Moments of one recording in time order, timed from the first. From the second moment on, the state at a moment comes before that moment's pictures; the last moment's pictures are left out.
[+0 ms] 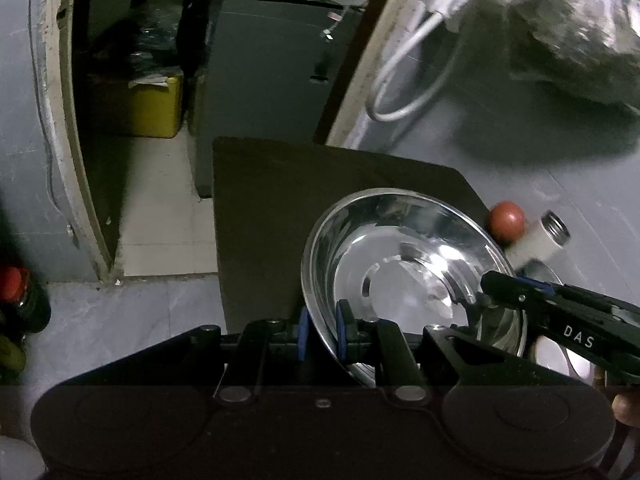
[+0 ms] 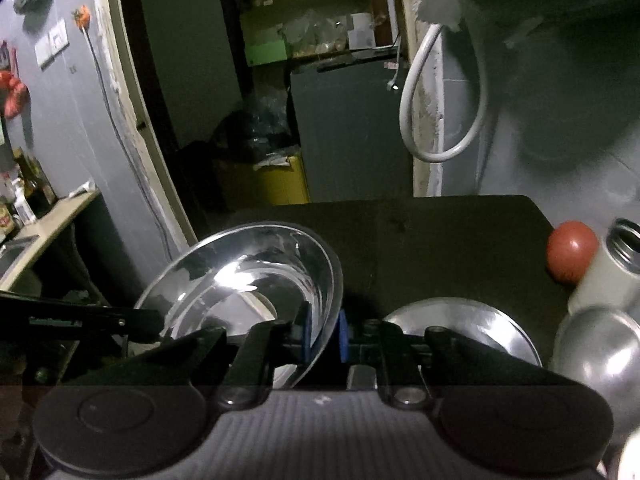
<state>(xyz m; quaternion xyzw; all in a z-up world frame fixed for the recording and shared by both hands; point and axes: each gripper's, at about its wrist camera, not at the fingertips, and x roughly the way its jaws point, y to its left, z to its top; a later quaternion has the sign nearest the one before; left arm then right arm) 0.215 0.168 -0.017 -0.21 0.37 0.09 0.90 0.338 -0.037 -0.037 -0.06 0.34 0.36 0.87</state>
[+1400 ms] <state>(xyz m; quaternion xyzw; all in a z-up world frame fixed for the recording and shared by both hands) 0.177 0.100 -0.059 -0.10 0.47 0.05 0.88 0.224 -0.101 -0.072 -0.09 0.41 0.28 0.86</state>
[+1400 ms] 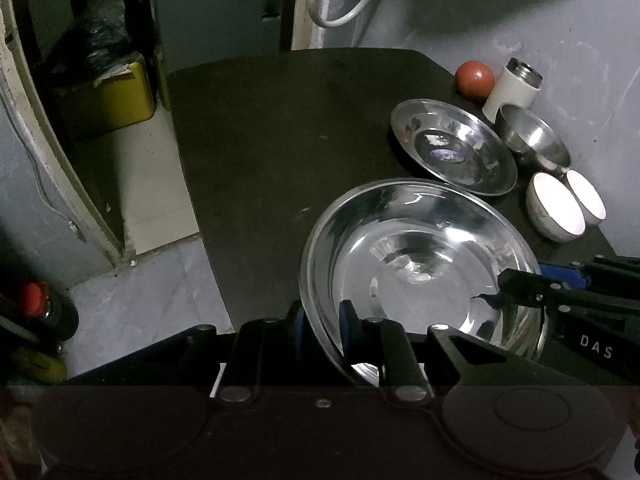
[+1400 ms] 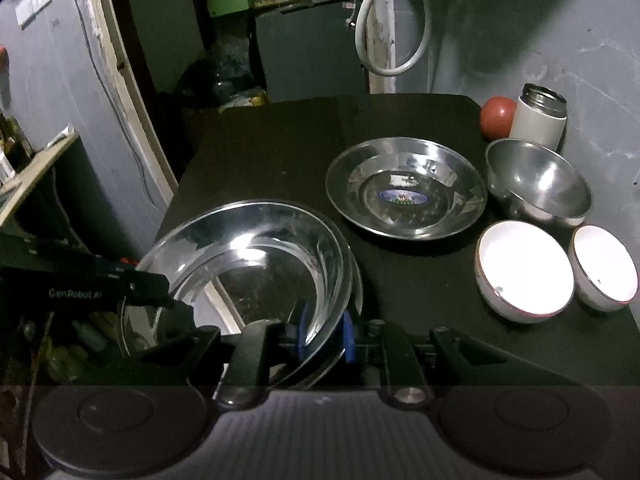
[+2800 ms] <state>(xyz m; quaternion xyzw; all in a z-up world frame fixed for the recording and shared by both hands) 0.209 0.115 -0.041 -0.10 0.43 0.04 0.90 0.232 -0.110 -0.081 -0.09 0.42 0.25 0.87</state>
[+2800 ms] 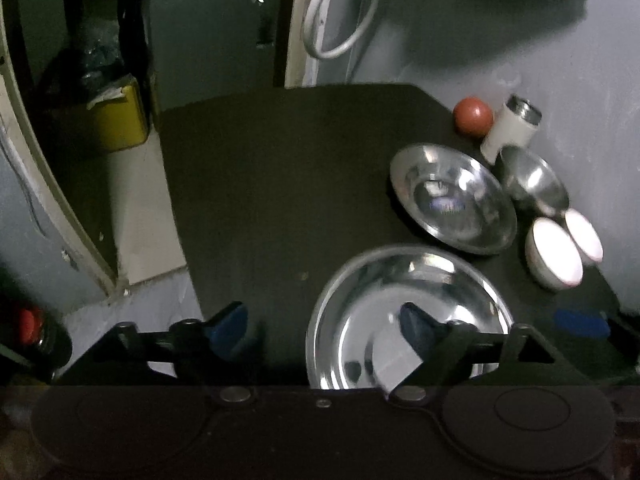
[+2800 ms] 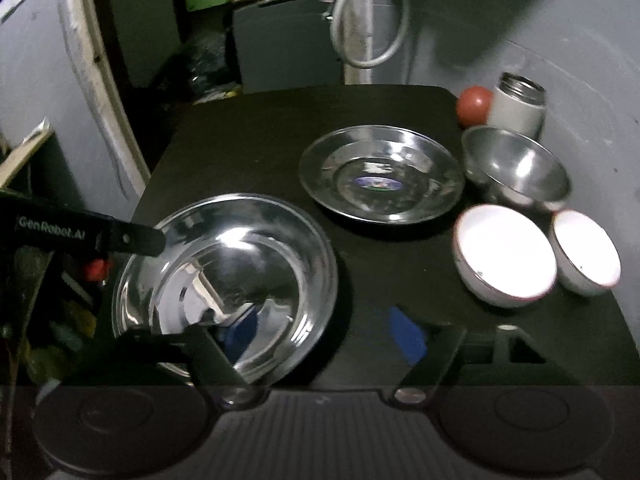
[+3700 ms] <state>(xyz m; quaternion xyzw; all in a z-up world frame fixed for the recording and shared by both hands) 0.403 0.100 -0.068 -0.02 0.46 -0.06 0.89 0.281 -0.149 -0.092 0.18 0.41 0.16 0.88</state>
